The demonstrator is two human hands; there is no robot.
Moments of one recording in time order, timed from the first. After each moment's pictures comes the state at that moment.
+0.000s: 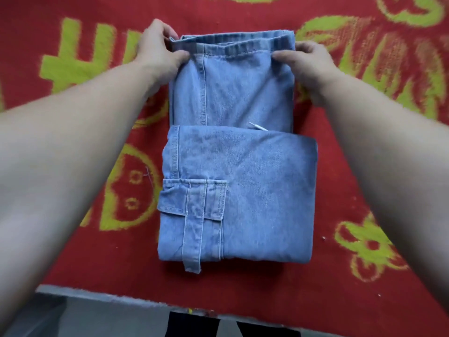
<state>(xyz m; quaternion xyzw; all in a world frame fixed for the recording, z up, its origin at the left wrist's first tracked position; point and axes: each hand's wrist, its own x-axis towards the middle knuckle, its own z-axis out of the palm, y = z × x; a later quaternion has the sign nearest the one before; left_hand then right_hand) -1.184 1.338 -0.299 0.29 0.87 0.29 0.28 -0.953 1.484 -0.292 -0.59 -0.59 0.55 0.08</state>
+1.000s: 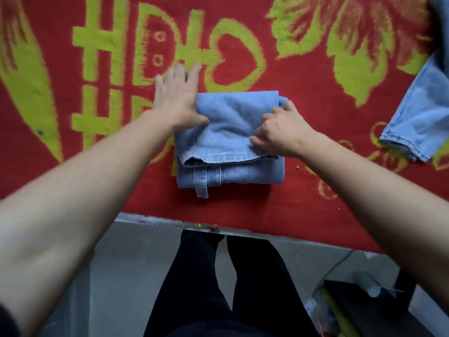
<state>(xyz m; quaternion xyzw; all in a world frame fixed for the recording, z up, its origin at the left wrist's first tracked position) -1.070 1.219 -0.200 0.51 0.81 -0.09 0.27 -0.838 1.316 -0.196 -0.17 -0.95 0.10 -0.25</state>
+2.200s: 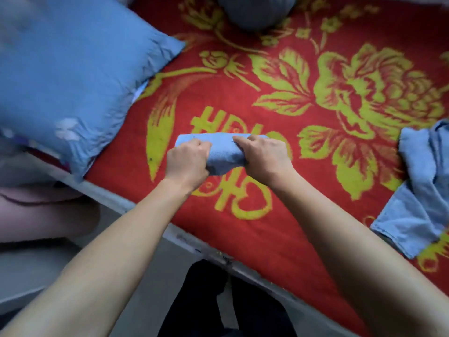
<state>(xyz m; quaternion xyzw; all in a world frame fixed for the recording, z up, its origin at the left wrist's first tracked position) -1.044 1.094 0.028 0.42 0.90 -0.05 0.07 -0.930 1.245 0.020 -0.19 -0.98 0.10 -0.05</state>
